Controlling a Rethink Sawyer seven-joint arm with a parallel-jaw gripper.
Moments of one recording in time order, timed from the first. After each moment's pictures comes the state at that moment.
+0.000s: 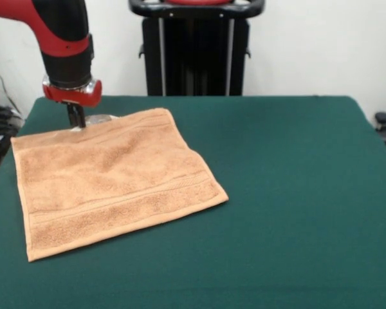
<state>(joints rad) -0.79 -0.50 0.08 1.77 -0.55 0.43 1.70</state>
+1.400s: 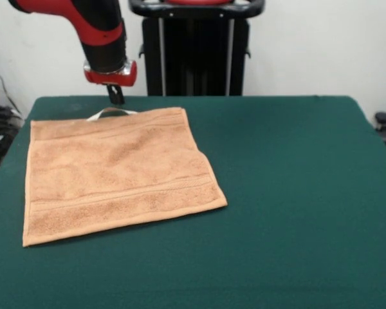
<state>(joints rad) -0.80 -0.50 0.06 1.94 -0.55 0.43 1.70</state>
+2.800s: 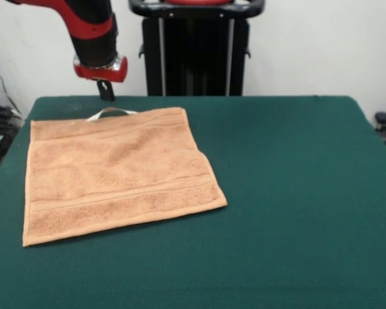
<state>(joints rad) -0.81 -0.54 0.06 1.93 -0.55 0.45 1.70</state>
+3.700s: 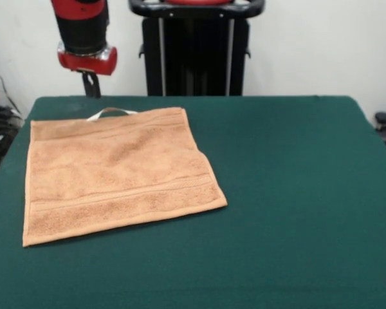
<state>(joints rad) -0.79 -0.68 0.10 1.93 -0.49 0.46 1.70</state>
